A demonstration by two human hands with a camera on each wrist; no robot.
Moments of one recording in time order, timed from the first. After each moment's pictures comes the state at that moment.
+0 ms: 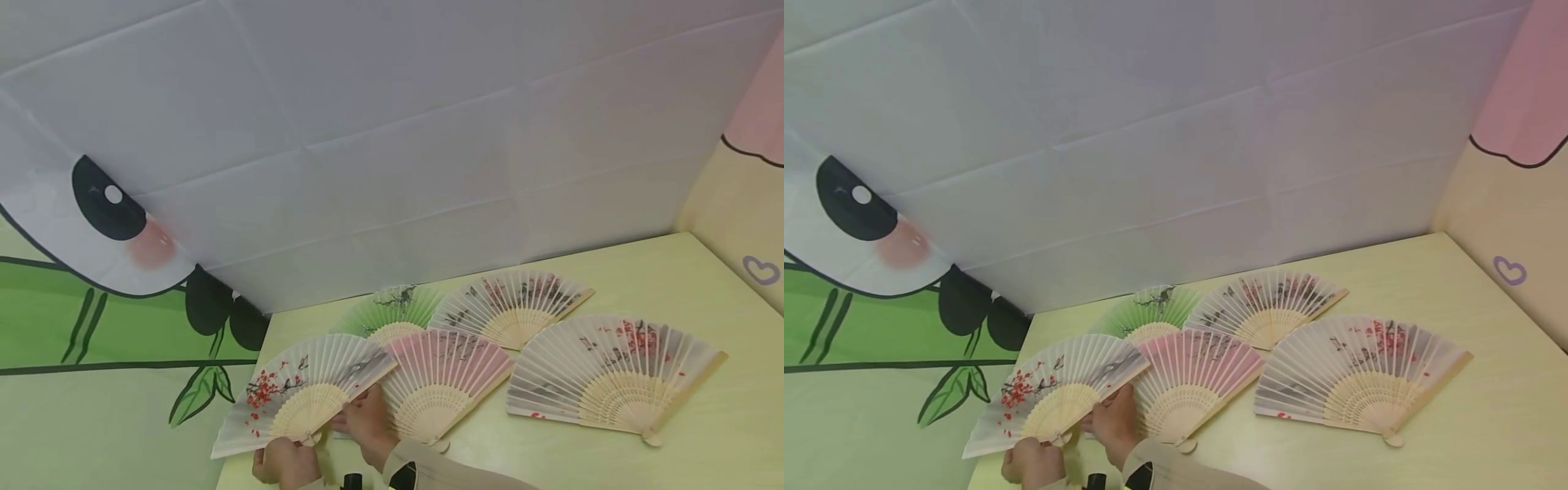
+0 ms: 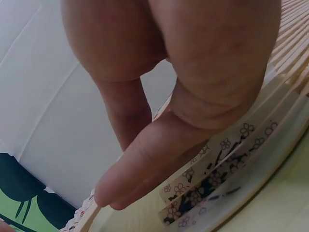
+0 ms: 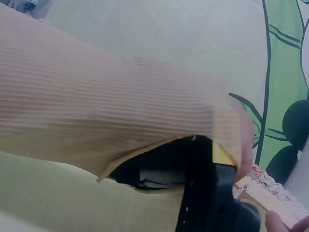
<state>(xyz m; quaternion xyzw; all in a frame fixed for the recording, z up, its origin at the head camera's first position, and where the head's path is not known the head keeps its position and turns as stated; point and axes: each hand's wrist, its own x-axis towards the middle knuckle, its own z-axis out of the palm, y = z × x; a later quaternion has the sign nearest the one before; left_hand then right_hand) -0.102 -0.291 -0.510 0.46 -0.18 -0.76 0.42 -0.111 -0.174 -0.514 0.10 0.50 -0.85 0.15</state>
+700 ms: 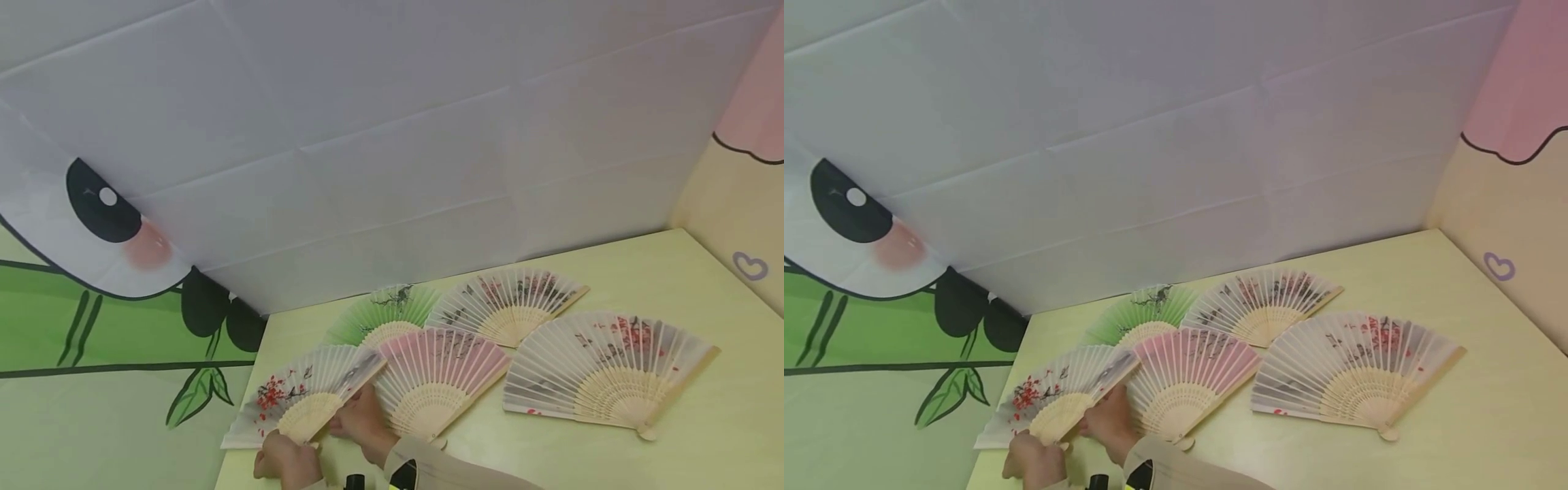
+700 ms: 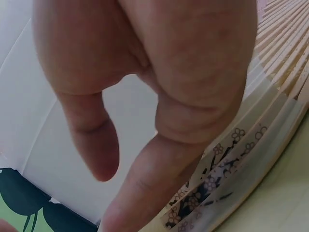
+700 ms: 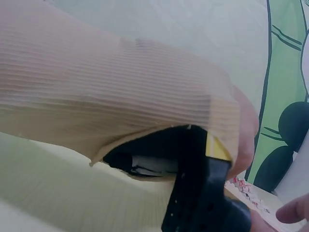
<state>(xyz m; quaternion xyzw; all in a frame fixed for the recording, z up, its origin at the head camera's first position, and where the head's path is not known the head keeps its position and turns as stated) -0.097 -0.285 -0.502 0.49 -0.27 -0.75 0.36 -0.110 -0.174 -0.512 0.08 0.53 -0.82 0.18</state>
